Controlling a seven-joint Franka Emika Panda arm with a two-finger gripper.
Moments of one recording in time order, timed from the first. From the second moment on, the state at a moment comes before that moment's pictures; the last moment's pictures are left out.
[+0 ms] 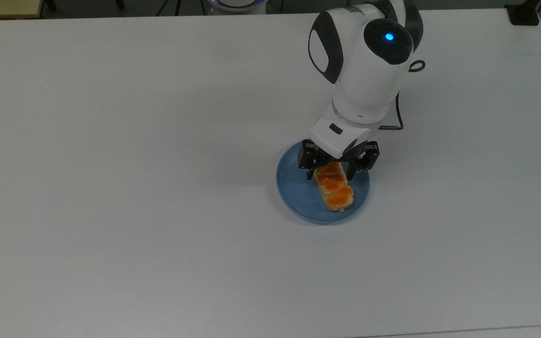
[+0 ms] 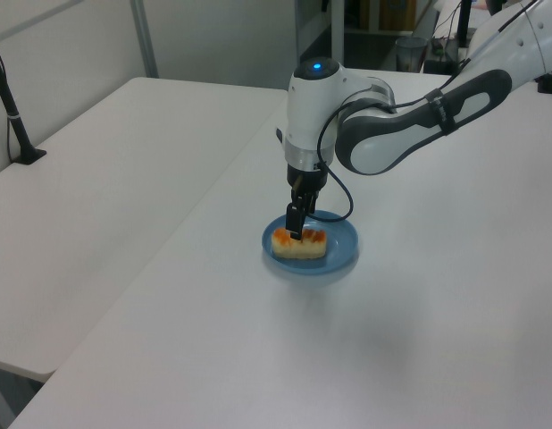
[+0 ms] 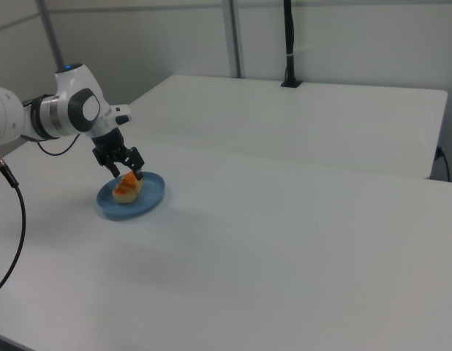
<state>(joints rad) 0.47 0.61 -0.17 -1.41 -0.07 2.14 0.32</state>
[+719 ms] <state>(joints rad) 0.30 0.27 -0.19 -1.38 -0.07 1.66 0.23</state>
